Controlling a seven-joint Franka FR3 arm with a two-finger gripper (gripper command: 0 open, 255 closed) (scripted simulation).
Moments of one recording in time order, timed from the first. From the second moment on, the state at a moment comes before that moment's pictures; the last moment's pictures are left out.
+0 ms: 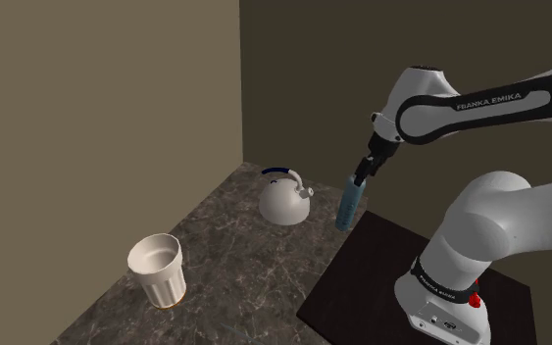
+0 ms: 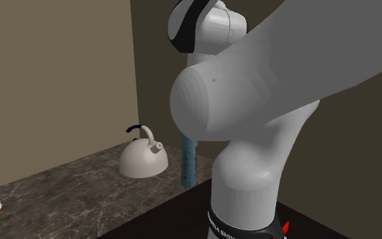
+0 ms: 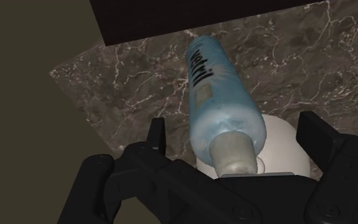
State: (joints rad) arm -0.21 -0.91 -0.34 -3.01 -0.23 2.24 -0.17
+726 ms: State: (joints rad) arm -0.21 -0.86 -0.35 -3.04 -0.24 2.32 -0.17
